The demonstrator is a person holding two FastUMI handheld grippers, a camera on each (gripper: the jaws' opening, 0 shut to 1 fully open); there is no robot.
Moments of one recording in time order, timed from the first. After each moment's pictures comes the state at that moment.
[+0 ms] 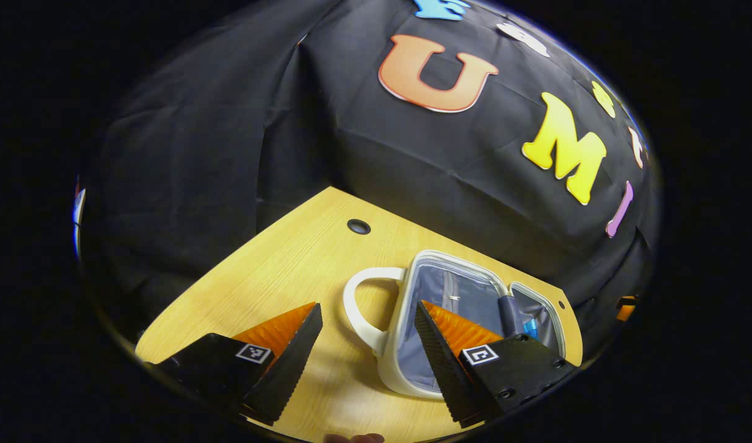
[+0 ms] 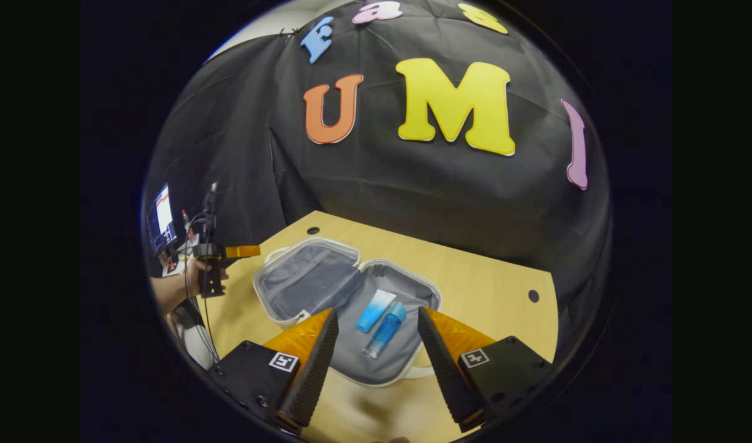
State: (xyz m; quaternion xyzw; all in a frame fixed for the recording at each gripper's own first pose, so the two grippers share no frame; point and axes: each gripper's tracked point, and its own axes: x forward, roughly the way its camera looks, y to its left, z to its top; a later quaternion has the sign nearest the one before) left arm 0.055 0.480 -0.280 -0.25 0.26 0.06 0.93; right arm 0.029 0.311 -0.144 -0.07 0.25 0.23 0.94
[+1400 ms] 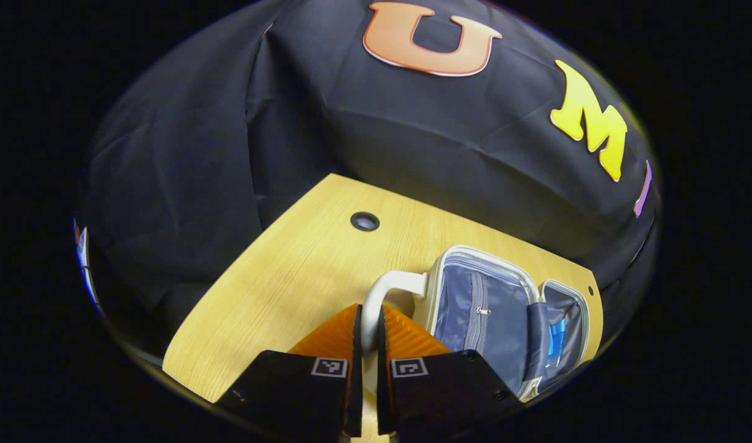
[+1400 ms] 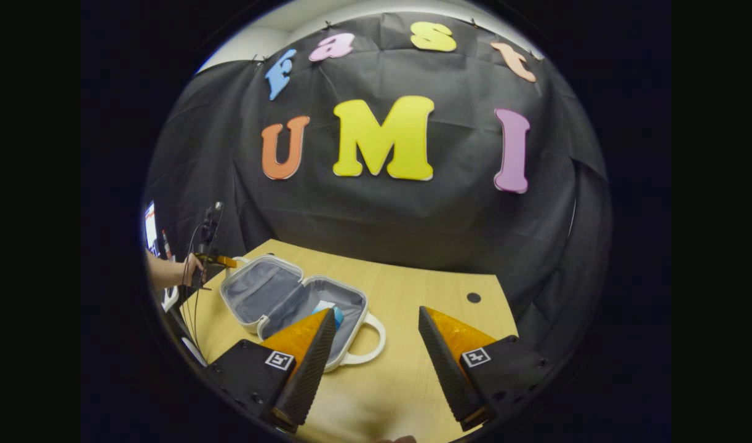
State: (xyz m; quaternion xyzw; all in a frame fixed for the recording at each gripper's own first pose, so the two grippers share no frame) left arm 0.101 0.471 -0.260 -0.16 0.32 0.09 0.93; right arm -0.012 0.192 -0.085 -0.05 0.16 0.12 0.98
